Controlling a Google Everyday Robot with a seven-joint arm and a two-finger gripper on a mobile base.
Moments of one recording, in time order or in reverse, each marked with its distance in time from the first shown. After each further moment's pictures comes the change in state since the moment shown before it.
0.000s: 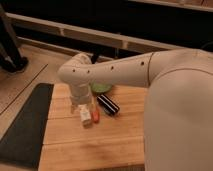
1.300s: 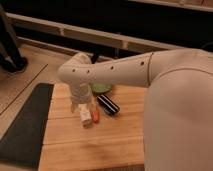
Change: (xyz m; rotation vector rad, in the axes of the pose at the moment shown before) arm -0.015 -0.005 -0.007 0.013 -0.046 -0.036
